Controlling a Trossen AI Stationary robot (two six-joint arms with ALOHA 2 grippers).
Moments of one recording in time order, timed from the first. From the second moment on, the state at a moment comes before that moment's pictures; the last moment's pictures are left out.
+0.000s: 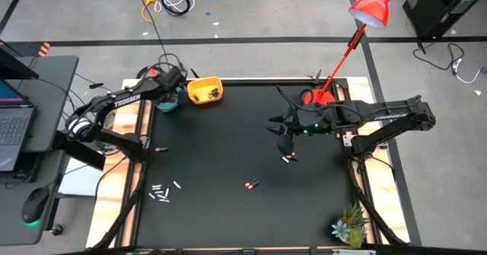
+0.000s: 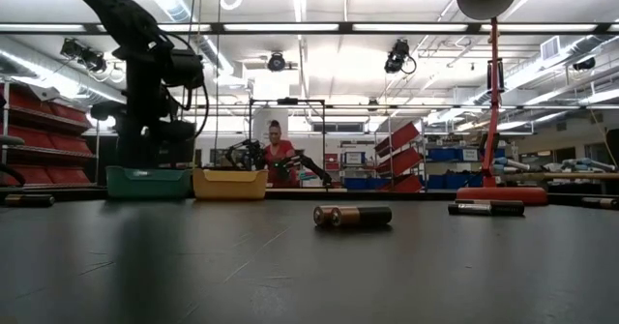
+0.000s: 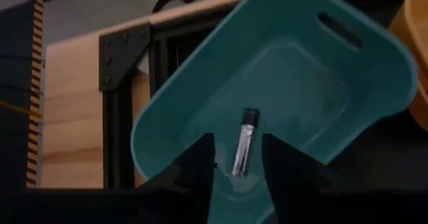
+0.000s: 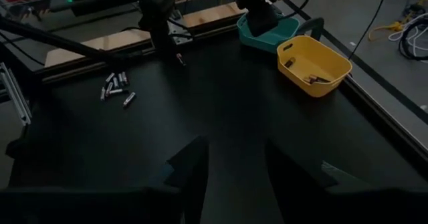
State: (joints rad) left arm 0.88 1.34 0.81 -0.72 -0.49 -0.47; right arm 0.11 1.29 1.33 -0.62 0.32 0.34
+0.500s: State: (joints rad) left arm 0.45 1.17 0.81 -0.89 -0.16 -0.45; right arm 0.06 1.29 1.33 -0.63 0.32 0.27
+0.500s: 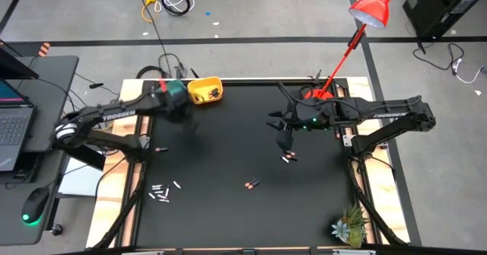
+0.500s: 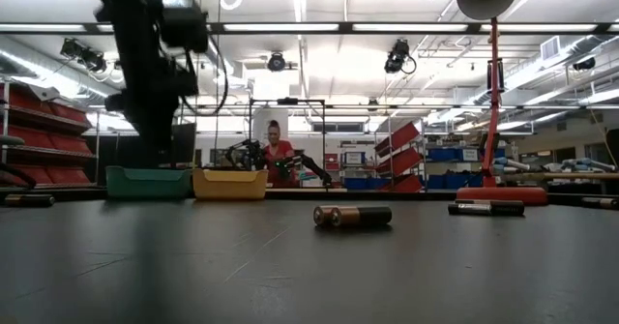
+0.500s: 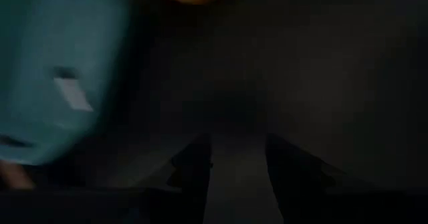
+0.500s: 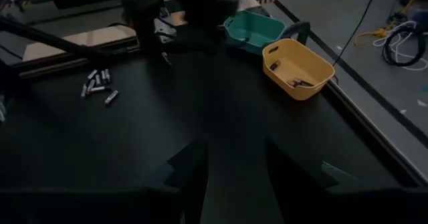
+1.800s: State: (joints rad) left arm -0.57 1.15 0.64 -0.82 0.21 -1.84; right arm -0.02 1.29 1.33 -0.57 0.19 0.09
